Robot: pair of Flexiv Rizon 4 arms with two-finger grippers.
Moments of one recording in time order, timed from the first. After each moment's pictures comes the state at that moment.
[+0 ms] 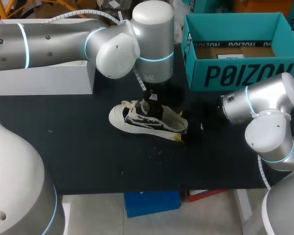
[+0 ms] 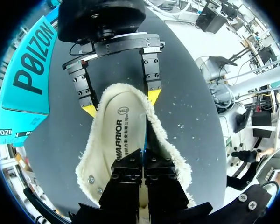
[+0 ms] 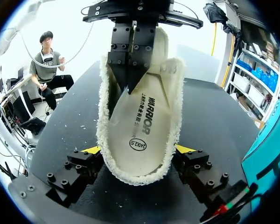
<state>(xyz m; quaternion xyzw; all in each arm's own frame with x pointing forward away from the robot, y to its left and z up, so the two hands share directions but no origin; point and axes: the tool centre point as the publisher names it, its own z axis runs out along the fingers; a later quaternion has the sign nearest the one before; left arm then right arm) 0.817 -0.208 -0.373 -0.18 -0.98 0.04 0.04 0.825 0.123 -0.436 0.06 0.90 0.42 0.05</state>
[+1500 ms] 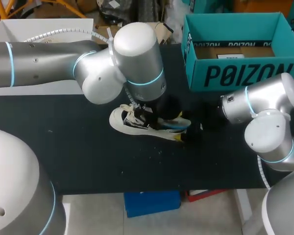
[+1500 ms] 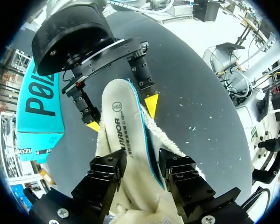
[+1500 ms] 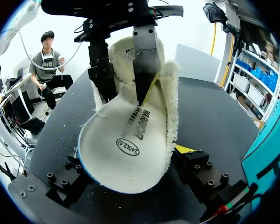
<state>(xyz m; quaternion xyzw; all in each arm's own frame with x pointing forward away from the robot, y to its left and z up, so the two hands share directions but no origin) 0.815 -0.218 -0.386 -0.25 -0.96 0.09 -0.08 0.825 0.123 -0.437 0.06 0.90 0.42 0.05</state>
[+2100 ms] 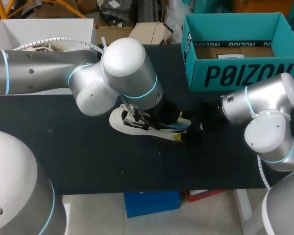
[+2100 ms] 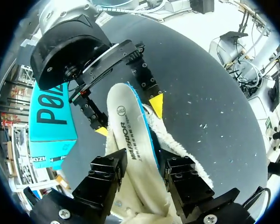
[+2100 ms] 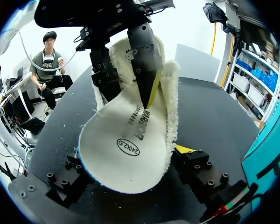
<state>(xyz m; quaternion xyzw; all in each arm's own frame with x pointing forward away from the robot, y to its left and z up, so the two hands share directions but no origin) 0.826 -0.228 -0.389 -0.29 -0.94 0.11 -0.15 0.825 0.123 -0.438 0.06 0.90 0.42 0.05</state>
